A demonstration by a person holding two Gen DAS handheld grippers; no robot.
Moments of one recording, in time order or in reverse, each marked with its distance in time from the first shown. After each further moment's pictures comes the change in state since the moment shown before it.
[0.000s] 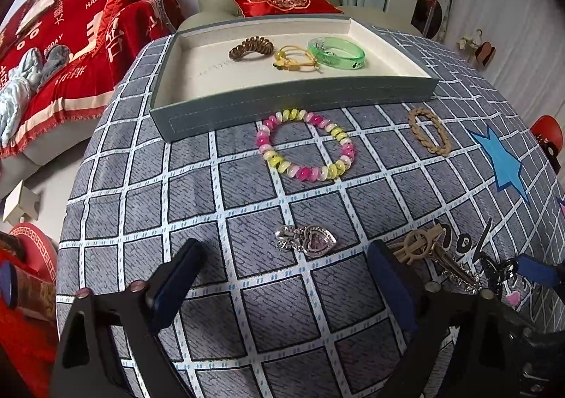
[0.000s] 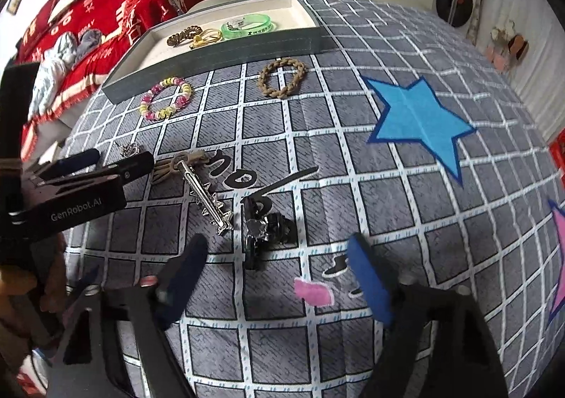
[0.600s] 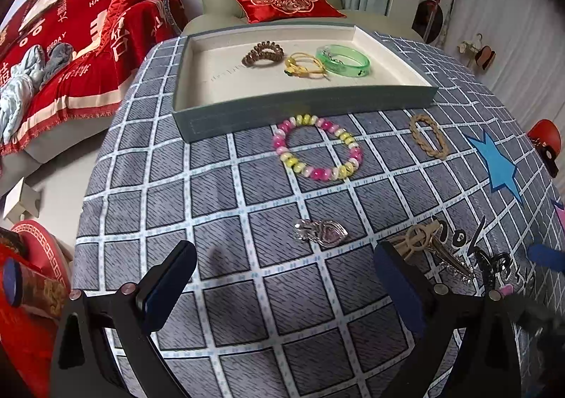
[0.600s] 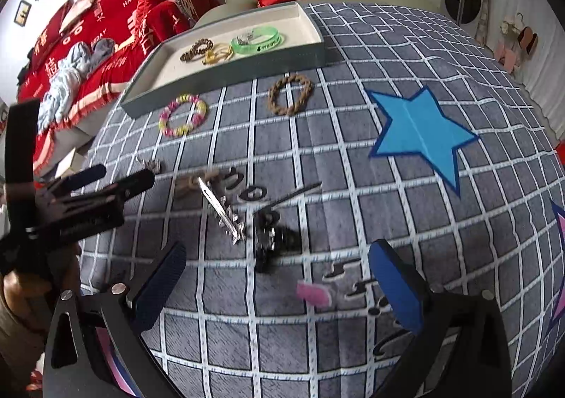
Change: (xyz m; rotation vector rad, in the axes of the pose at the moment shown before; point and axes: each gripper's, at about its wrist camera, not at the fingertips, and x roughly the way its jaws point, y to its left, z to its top) left arm -0.012 0.011 -0.001 -0.019 0.009 -0.015; right arm -0.015 -0.012 0.008 0.030 0.003 0.101
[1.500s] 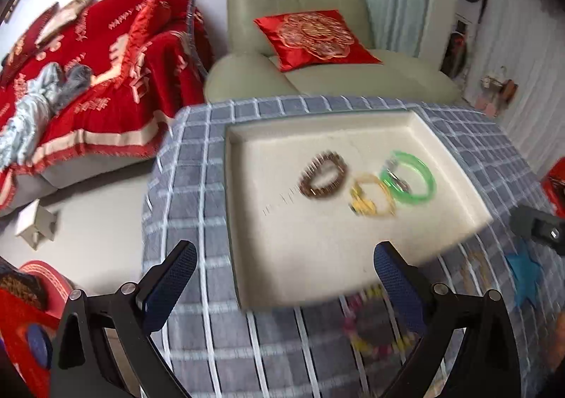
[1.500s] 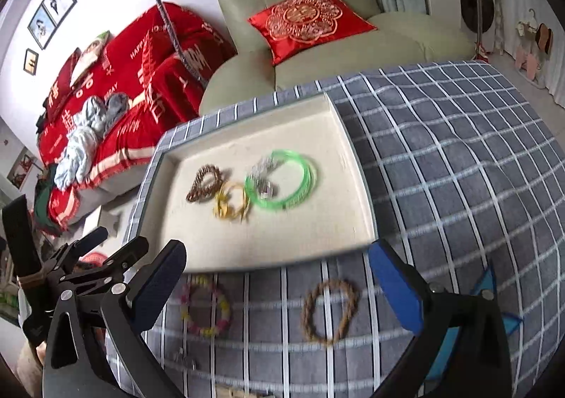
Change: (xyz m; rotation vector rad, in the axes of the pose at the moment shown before) left arm 0.005 0.050 0.113 -0.037 -0.107 0.054; right arm 0.041 0.001 0.180 0.071 -0.122 0.149
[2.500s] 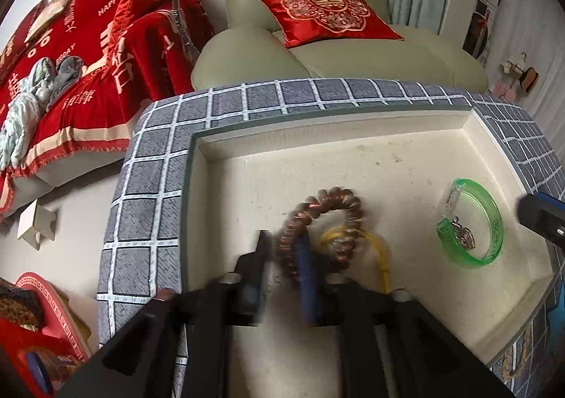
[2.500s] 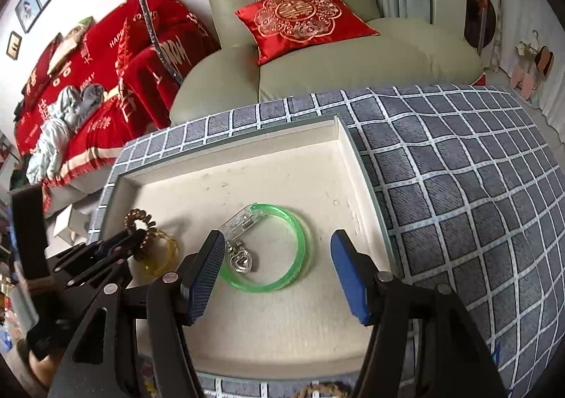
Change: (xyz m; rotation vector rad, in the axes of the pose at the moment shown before) left arm 0.110 -0.008 0.060 -0.010 0.087 0.095; right arm 0.069 0.001 0.057 -0.035 0.003 -0.095
